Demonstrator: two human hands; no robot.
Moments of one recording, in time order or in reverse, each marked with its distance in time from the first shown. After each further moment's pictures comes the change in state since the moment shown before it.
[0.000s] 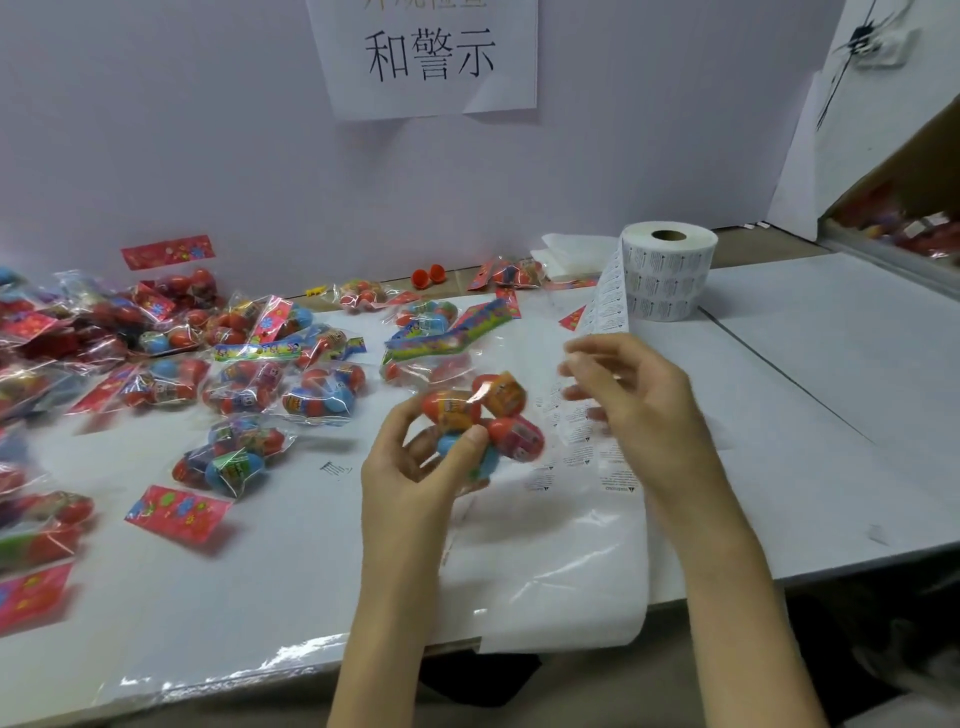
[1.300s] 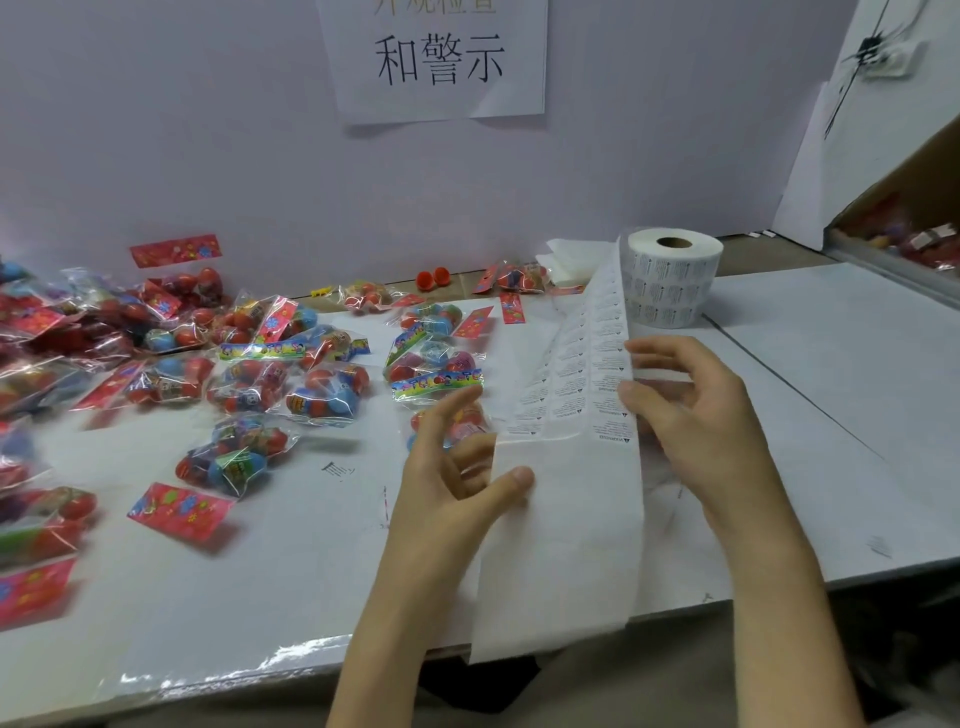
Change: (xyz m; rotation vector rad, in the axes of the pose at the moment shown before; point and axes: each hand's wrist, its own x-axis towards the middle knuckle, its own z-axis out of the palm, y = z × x) left_hand -0.003 -0.006 -0.001 0.171 -0.246 -0.092; right_hand 0.001 0.002 -0.033 -0.137 0.066 0.010
